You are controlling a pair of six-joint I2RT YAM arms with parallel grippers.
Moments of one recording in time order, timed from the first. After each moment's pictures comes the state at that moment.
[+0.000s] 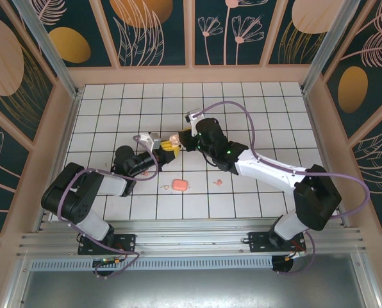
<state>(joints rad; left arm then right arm) -0.41 1.60 0.41 1.24 0.70 -0.28 0.85 1.52 1.07 0.03 0.12 0.29</state>
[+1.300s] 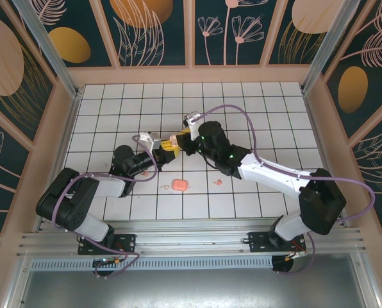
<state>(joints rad) -0.42 1.53 0.41 1.18 0.69 -0.26 0.86 1.47 1.02 0.09 0.06 0.20</state>
